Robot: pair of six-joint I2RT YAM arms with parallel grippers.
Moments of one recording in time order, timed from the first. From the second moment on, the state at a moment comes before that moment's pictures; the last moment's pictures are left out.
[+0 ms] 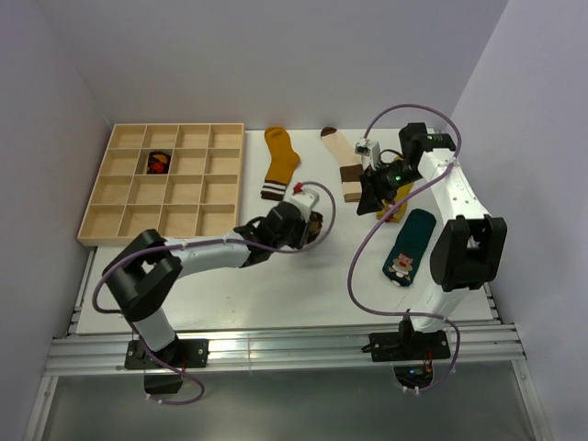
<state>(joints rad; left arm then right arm) -0.94 1.73 0.97 0.17 -0.17 -0.23 0.02 1.72 1.59 -1.28 -0.78 -0.77</state>
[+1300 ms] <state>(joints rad) -0.22 2.26 1.71 -0.12 -0.80 0.06 0.02 1.70 1.56 -1.06 -0.60 -0.57</state>
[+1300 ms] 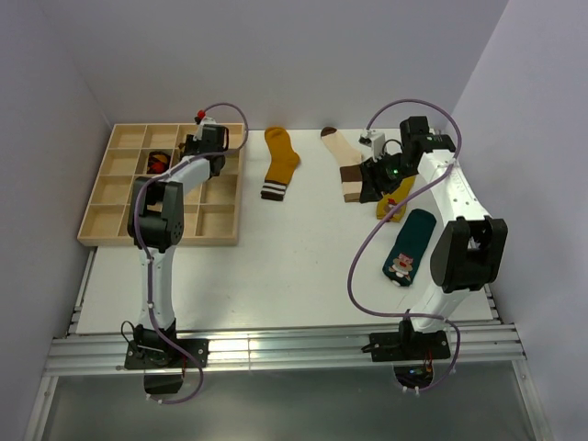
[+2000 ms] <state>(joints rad) 0.00 2.40 2.06 -0.57 -0.13 -0.25 0.02 1.70 1.52 -1.05 -0.59 -0.56</state>
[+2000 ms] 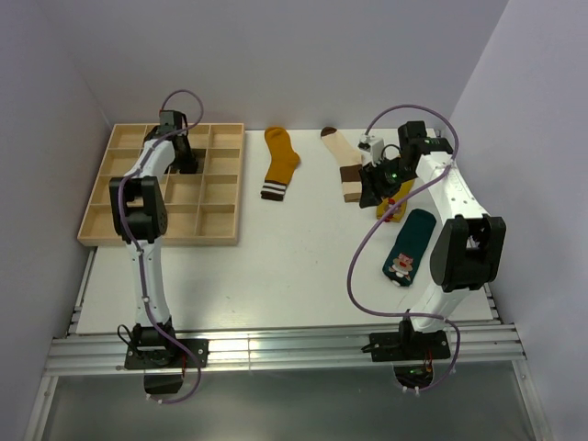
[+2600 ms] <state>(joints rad) 0.00 2.25 1.86 -0.49 -0.07 -0.32 0.02 1.70 1.50 -1.03 -0.56 -0.56</state>
